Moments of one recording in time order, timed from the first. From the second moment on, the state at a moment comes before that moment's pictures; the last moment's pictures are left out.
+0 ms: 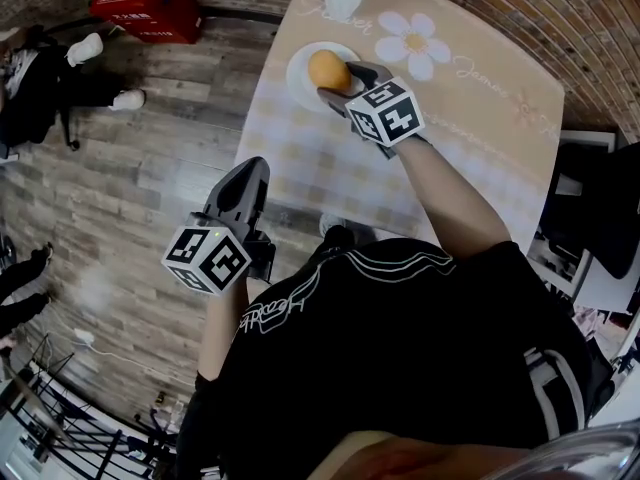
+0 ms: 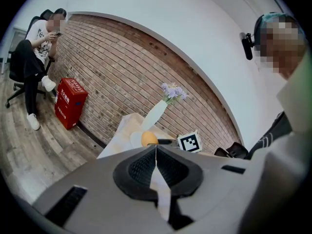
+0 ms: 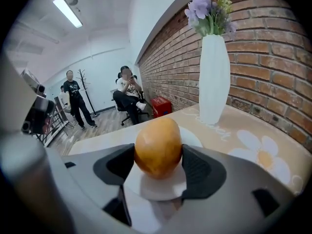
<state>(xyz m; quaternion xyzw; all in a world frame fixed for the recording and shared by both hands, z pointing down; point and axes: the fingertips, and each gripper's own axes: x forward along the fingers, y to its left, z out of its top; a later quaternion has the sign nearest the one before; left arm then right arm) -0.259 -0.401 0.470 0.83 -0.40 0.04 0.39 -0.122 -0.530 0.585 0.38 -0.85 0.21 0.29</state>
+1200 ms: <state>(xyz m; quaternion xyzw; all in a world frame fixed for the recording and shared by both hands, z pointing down) -0.238 -0.375 0.421 0.86 -0.38 0.02 0.34 -0.105 -0.452 0.425 0.36 -0.91 0.20 0.07</state>
